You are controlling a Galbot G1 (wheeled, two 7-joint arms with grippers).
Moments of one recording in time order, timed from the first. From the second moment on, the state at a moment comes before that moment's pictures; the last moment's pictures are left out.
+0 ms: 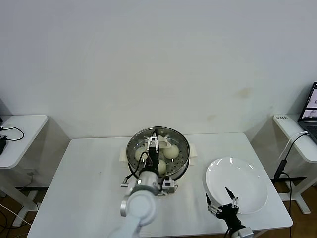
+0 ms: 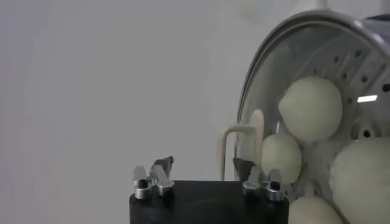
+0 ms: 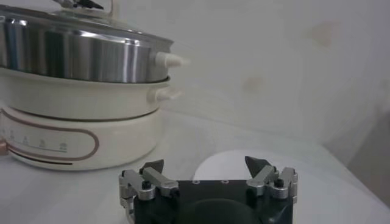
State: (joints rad) left arm 1.08 -1.50 -0.03 -1.95 1.57 0.39 0.35; right arm -1.62 1.47 0.69 1.84 -0.06 0.12 -0.27
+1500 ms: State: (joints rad) left arm 1.92 -1.35 -0.57 -2.14 -0.18 -0.20 -0.20; right arm -1.80 1.27 0.59 1.98 0.14 0.15 -0.17
